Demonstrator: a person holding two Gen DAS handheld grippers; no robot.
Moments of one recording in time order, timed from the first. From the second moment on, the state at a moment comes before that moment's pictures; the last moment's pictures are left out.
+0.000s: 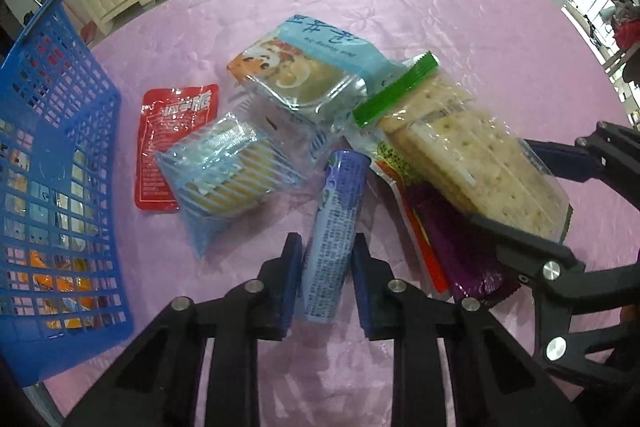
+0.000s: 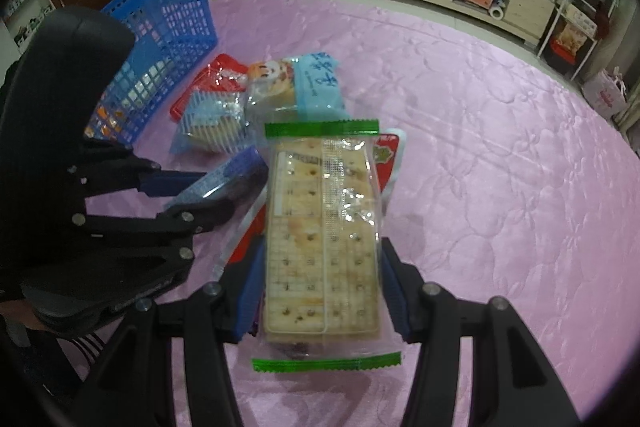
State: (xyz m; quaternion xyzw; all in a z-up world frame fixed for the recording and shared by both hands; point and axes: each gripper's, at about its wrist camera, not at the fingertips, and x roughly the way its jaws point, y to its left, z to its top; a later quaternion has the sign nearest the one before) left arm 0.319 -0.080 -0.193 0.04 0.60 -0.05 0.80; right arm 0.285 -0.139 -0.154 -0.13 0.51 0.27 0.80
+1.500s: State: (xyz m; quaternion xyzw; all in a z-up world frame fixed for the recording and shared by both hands) left arm 0.196 0.136 -0.007 -0.07 0.43 0.00 0.90; right arm 0.236 0.023 0.009 -0.14 0.41 0.31 0.84
